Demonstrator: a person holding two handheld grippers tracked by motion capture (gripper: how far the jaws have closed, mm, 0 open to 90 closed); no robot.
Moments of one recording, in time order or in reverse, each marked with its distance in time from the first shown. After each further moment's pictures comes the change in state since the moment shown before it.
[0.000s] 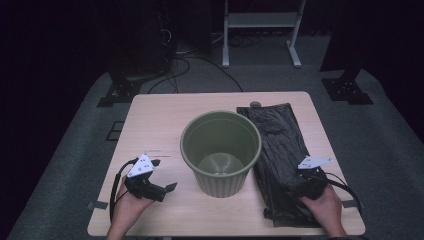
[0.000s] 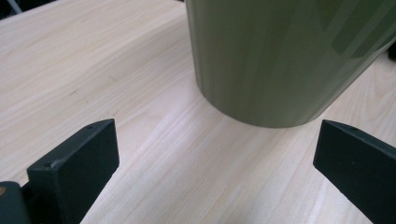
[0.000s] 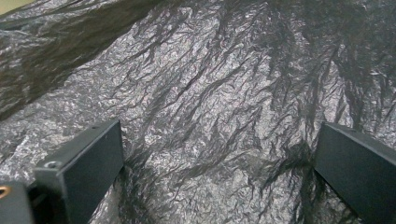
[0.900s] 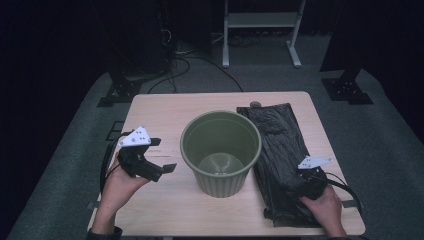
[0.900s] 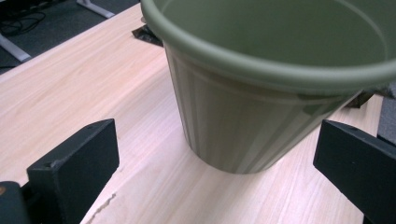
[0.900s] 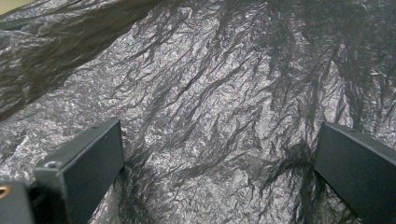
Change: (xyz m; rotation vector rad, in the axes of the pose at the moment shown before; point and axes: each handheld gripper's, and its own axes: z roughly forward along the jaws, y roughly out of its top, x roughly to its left) left arm 0.007 0.087 -0.037 0.000 -0.098 0.028; right arm 0.000 0.000 0.000 0.000 0.000 0.001
